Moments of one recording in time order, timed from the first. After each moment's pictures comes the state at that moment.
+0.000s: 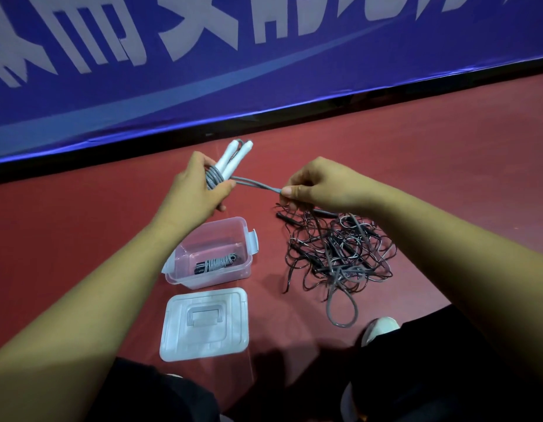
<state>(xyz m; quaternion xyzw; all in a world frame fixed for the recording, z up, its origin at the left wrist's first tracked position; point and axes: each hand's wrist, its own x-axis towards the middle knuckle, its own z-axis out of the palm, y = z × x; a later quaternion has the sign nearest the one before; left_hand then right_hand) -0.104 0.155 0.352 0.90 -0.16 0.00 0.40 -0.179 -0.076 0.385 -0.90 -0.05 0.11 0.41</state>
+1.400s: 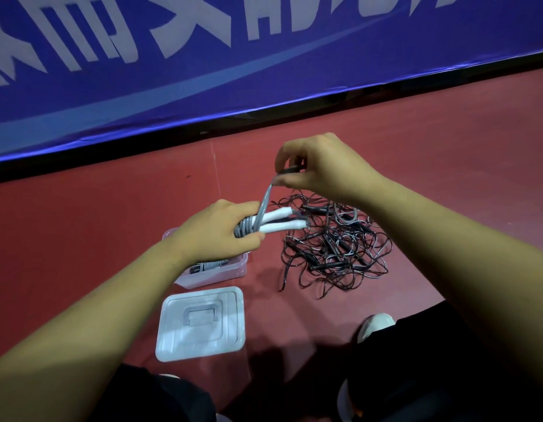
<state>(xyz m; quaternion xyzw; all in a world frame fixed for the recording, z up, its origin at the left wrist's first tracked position) -0.136 0.143 0.339 0.87 -0.43 -0.09 0.22 -0.170 -0.087 0.384 -0.95 -0.13 -0.12 0.27</state>
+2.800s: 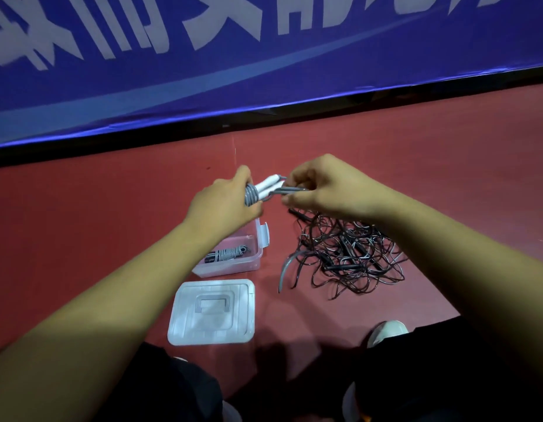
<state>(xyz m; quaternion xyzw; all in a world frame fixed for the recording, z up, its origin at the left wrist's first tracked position) -0.123 0.148 0.336 0.97 -0.22 0.02 0.11 -0.186 -0.054 0.387 -0.89 -0.13 0.07 0.42</state>
